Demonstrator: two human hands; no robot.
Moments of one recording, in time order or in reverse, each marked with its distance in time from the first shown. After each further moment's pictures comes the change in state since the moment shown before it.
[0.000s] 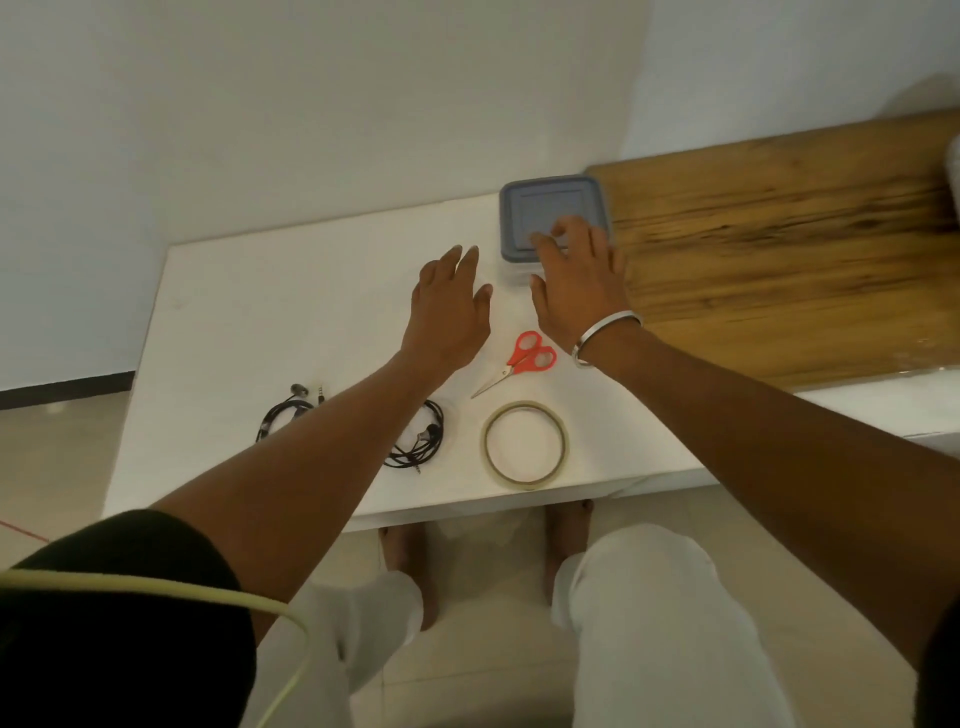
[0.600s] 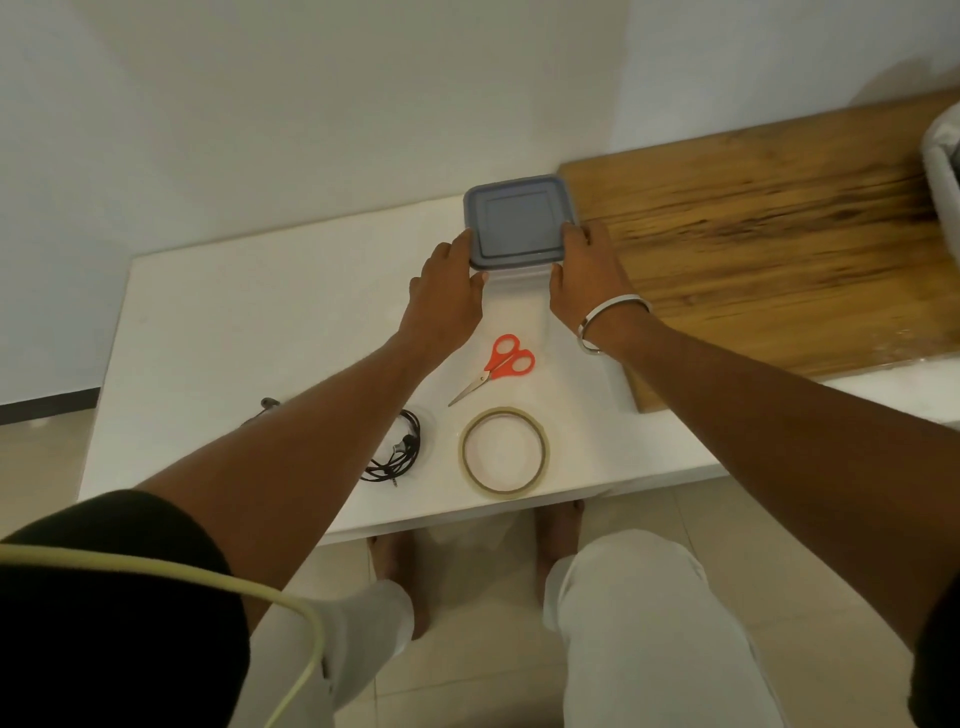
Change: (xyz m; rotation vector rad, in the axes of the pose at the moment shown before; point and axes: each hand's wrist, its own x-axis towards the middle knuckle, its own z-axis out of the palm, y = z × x) left_hand 0.024 0.027 -0.002 -0.151 -0.006 -0.002; right_hand 0.012 0.034 0.004 0.207 -0.086 0.172
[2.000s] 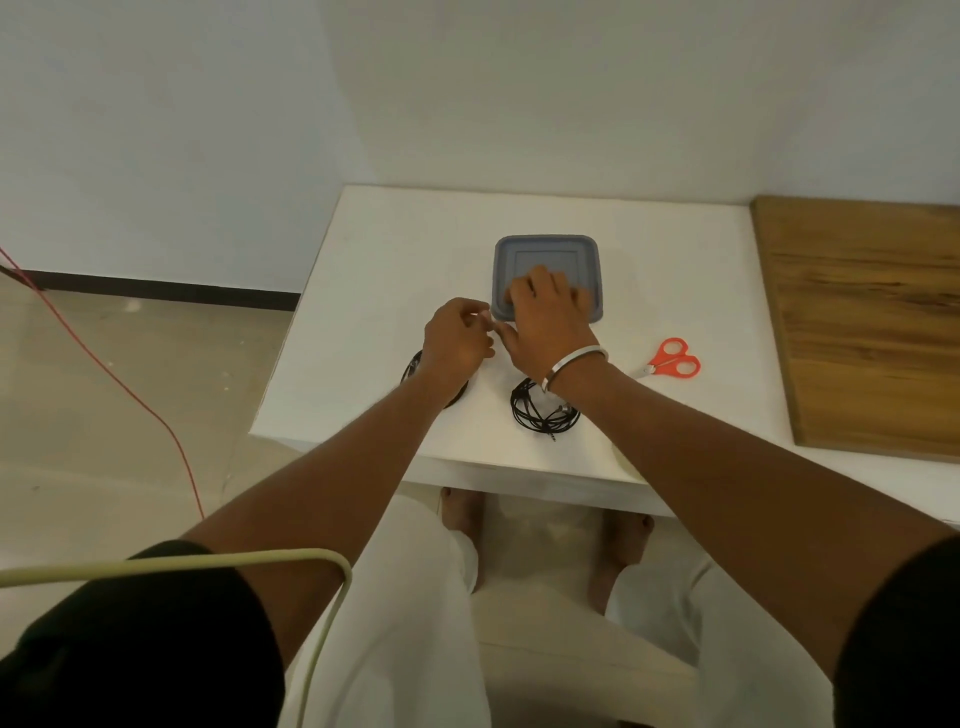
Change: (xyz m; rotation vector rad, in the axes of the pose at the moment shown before) left_hand -0.122 -0.128 -0.073 -0.700 0.192 -0.647; right_hand -0.065 -0.200 0.071 -0.170 -0.089 -0.458
